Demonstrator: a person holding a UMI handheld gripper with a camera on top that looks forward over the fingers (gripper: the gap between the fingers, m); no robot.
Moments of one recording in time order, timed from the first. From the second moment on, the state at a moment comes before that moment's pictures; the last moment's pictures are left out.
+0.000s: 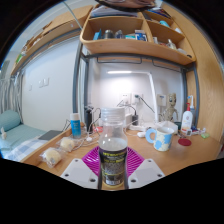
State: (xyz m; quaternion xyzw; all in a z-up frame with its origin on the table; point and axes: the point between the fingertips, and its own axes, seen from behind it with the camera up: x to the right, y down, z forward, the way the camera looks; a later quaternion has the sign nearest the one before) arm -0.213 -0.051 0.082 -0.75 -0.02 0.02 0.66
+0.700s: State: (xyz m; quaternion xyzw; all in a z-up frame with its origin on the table) arm -0.123 0.068 0.167 -0.65 0.43 0.47 0.43
